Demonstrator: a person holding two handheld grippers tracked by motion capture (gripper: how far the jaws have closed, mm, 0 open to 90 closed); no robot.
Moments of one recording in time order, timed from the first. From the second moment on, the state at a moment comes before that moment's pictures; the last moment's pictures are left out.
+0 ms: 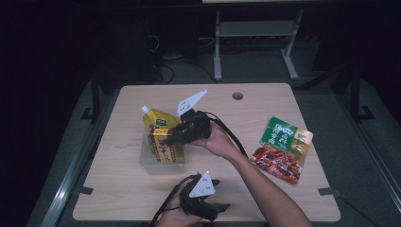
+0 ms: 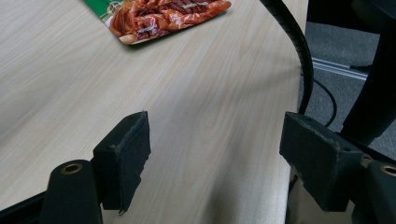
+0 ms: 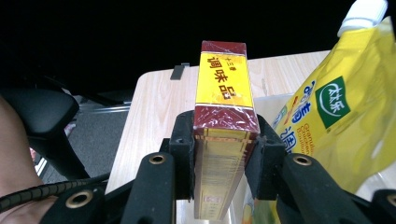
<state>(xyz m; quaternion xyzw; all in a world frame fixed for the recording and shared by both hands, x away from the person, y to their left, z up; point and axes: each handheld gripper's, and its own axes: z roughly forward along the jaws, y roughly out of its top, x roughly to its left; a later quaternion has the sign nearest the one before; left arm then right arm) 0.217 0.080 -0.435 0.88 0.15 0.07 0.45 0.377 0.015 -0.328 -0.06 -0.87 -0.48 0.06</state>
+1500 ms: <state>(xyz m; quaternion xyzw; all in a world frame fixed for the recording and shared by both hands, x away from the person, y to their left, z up) 0.216 0.079 -0.436 0.88 0.15 0.07 0.45 0.358 0.030 -0.388 -0.07 -0.89 -0.44 0.03</state>
